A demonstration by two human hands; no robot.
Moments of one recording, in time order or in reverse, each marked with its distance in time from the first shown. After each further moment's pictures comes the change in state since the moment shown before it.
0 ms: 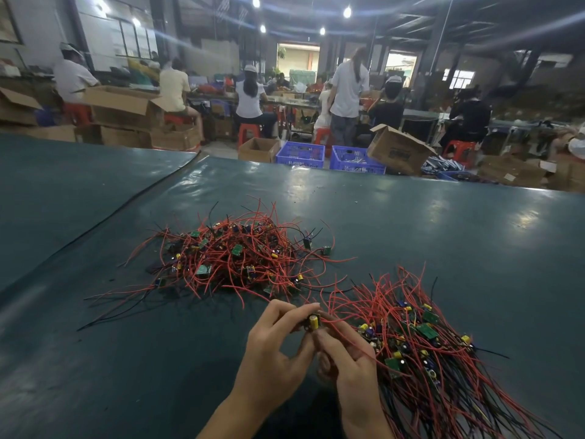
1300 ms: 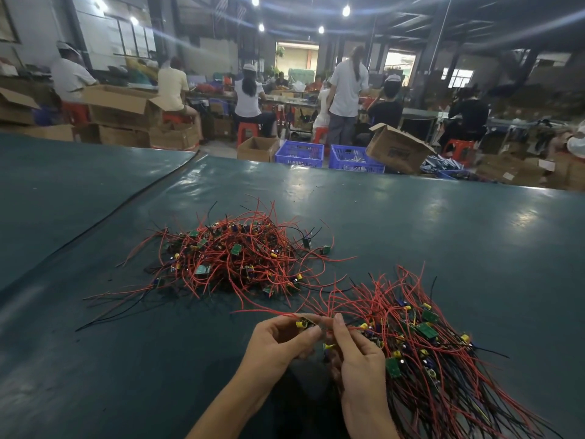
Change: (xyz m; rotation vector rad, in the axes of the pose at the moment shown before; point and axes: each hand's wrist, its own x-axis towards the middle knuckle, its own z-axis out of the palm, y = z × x) left_hand 0.002 -0.008 0.005 -0.720 -0.195 -0.730; right_hand 0.006 -0.010 0.003 -0.036 0.261 0.174
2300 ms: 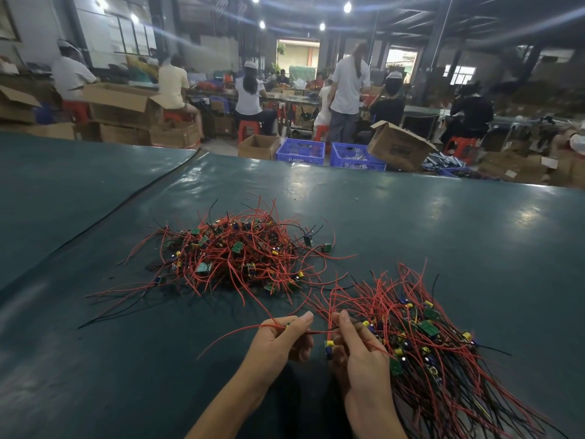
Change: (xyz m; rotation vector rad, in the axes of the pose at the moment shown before) left_hand 0.003 0.000 0.000 0.056 -0.023 -0.062; right_hand 0.013 0.008 -0.007 0.115 0.062 0.043
